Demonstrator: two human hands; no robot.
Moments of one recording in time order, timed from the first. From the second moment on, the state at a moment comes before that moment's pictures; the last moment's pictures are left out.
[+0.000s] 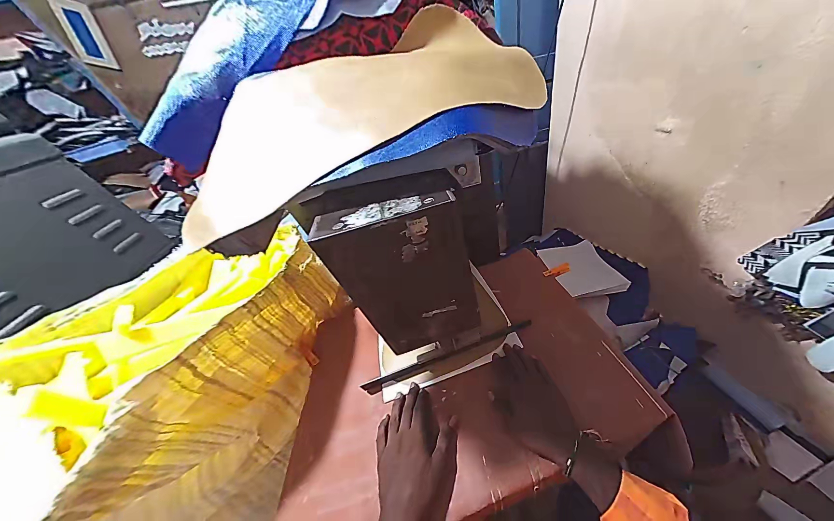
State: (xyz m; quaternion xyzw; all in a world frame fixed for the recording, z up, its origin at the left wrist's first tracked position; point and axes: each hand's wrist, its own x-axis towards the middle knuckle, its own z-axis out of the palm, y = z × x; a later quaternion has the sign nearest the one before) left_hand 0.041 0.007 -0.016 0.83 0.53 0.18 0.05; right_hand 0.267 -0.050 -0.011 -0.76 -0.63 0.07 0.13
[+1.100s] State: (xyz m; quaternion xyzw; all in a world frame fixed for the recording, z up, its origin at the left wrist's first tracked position) left_hand 0.037 0.009 -0.016 0.83 0.53 0.18 0.06; right_hand 0.266 -0.049 -0.012 -0.75 -0.64 0.06 0.14
